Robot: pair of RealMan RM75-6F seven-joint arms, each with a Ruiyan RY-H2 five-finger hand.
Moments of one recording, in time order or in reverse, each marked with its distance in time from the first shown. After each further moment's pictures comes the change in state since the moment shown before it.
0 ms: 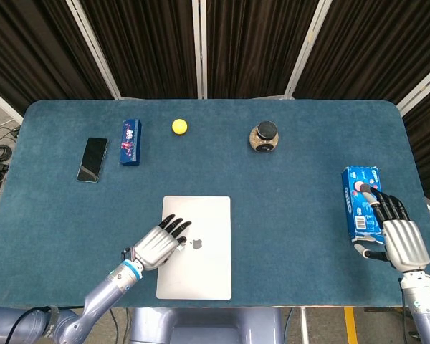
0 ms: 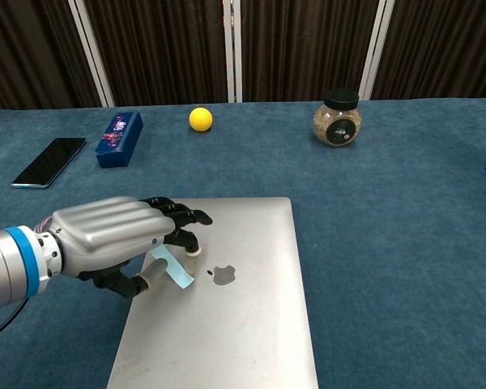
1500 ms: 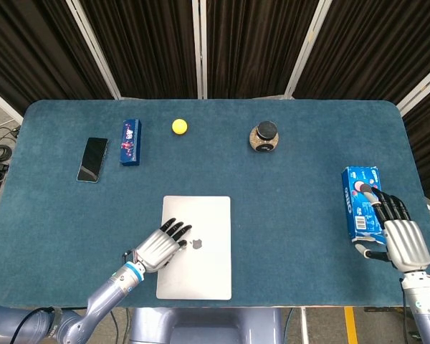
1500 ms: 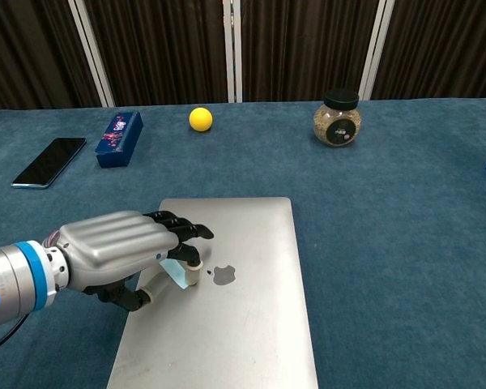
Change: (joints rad) left arm -0.001 -0.041 0.008 0.038 -0.021 -0.022 0.011; right arm -0.005 0.007 0.006 -0.002 0.000 0.000 0.011
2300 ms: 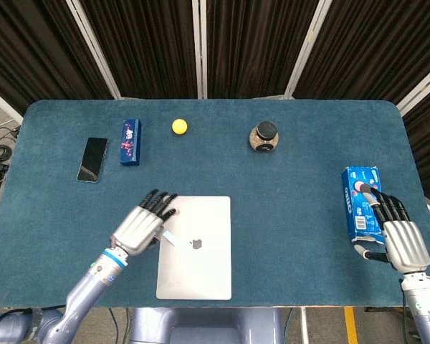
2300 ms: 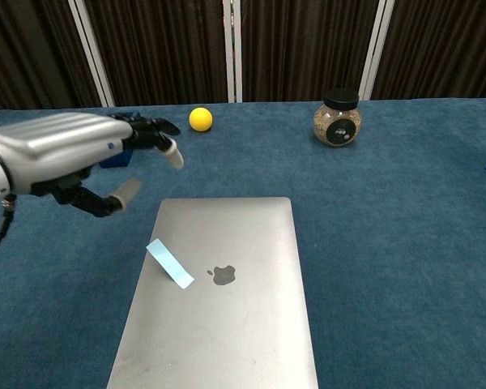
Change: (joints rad) left arm 0.063 0.186 -0.084 -0.180 0.086 0.204 -0.083; right arm -0.004 0.002 -0.004 -0.011 -0.014 0.008 -0.005
